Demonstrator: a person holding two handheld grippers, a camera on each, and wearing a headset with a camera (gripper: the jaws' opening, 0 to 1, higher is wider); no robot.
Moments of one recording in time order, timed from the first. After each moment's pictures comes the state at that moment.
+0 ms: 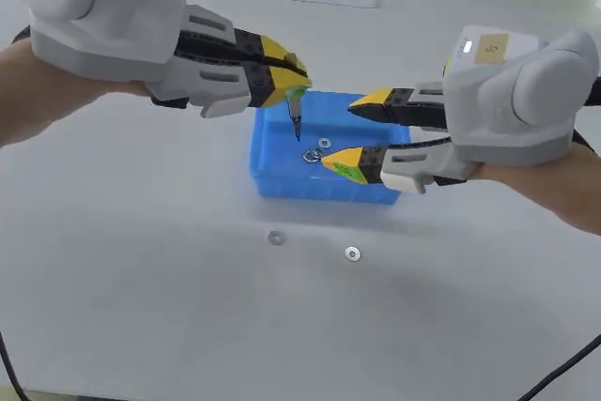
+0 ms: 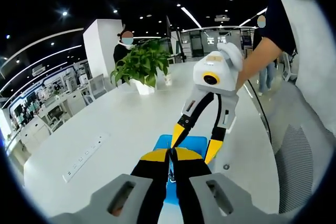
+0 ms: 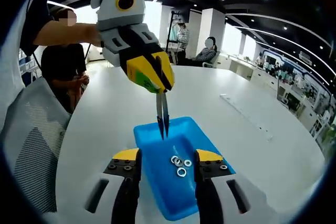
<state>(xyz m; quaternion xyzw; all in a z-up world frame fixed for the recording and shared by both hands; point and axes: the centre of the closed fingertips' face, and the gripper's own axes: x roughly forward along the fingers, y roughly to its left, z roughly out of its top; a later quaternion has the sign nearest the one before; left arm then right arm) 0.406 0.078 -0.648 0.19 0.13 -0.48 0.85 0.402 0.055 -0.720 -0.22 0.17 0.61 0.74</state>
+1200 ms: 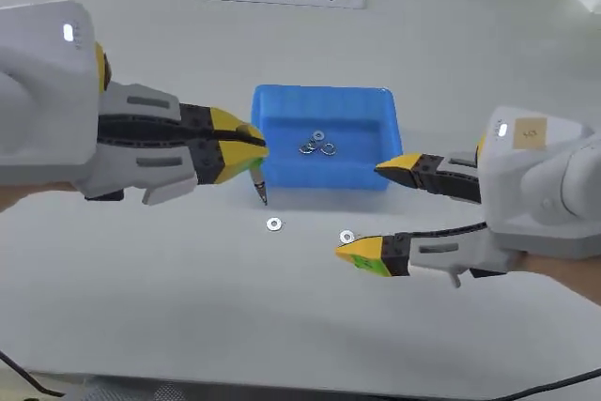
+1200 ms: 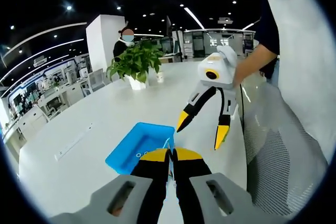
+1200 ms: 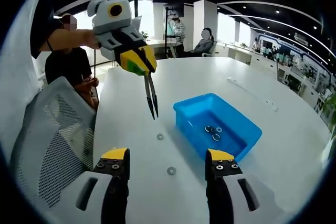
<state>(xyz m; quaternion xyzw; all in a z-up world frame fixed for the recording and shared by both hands) 0.324 0.068 -0.657 0.16 0.15 -0.48 0.85 0.325 0.015 -0.734 -0.18 0.22 0.60 0.75</state>
